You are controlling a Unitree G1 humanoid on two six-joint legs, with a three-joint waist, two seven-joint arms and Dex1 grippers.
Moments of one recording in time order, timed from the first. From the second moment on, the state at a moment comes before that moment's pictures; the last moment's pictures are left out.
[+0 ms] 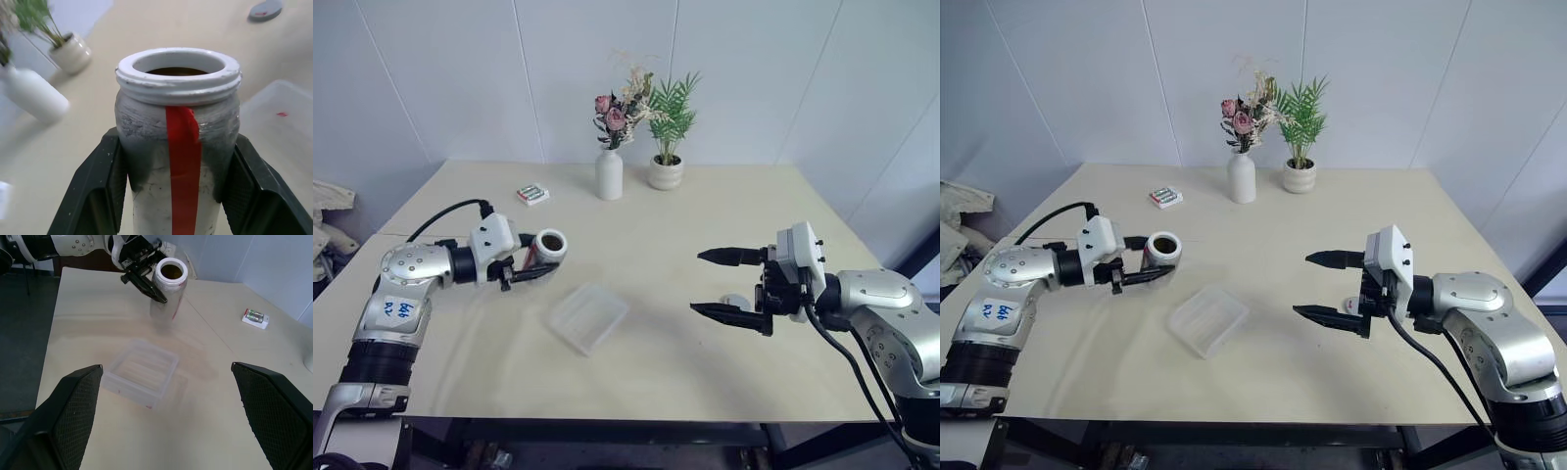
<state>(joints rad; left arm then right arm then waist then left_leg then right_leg) -0.81 0.80 0.00 0.35 0.00 -0.29 -0.89 -0.50 -0.76 -0.13 -0.32 0.62 0.46 1.08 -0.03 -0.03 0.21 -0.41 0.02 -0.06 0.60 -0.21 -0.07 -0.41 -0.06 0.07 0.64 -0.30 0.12</state>
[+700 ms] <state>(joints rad) -1.46 0.83 -0.81 0.79 1.54 -1.01 0.46 -0.58 -0.59 -0.11 -0.26 0.62 0.45 0.97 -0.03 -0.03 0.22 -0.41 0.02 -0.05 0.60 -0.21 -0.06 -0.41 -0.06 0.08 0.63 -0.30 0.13</state>
